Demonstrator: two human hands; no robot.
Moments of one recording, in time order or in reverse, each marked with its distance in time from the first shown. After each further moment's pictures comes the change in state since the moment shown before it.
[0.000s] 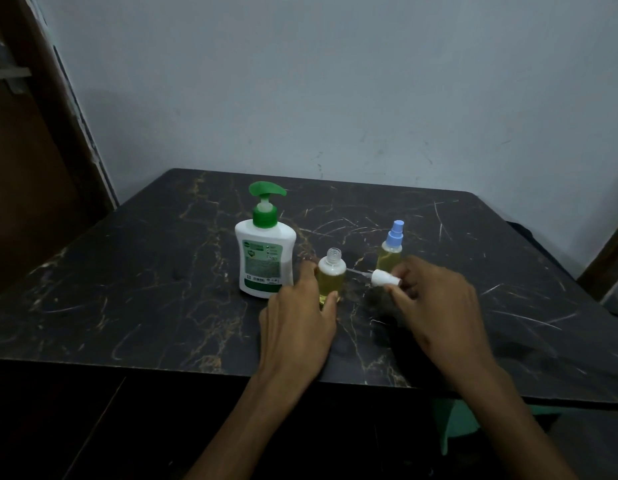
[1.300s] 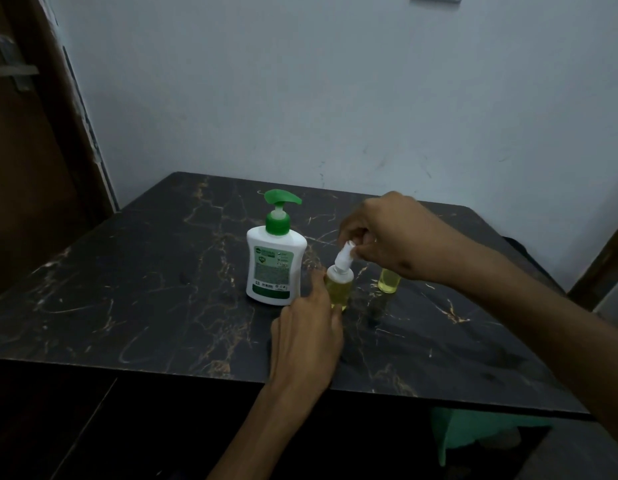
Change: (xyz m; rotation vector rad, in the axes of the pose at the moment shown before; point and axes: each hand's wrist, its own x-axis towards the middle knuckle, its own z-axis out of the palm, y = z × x) left_hand -0.002 -0.006 0.003 -0.018 -0.032 0.054; right_hand 0.088 -0.084 -0.053 -0.209 -0.382 -0.617
